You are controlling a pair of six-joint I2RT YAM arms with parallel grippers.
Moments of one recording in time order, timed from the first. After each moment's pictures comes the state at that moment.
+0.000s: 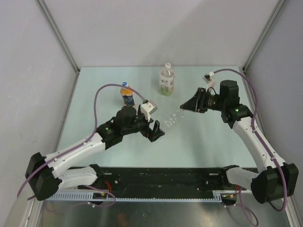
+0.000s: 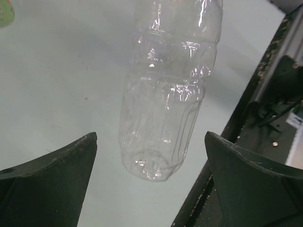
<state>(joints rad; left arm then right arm) -0.81 1.08 0.79 -0.13 0.26 -0.16 0.23 1.15 1.03 -0.32 -0.78 0.53</state>
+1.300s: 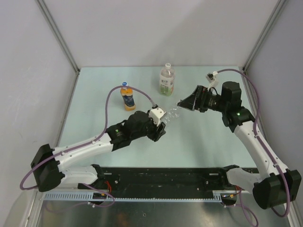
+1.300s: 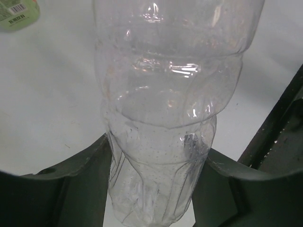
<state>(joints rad) -0.97 1.22 0.84 -0.14 -0.04 -0.08 0.25 1.11 1.01 -0.26 -0.73 0.61</state>
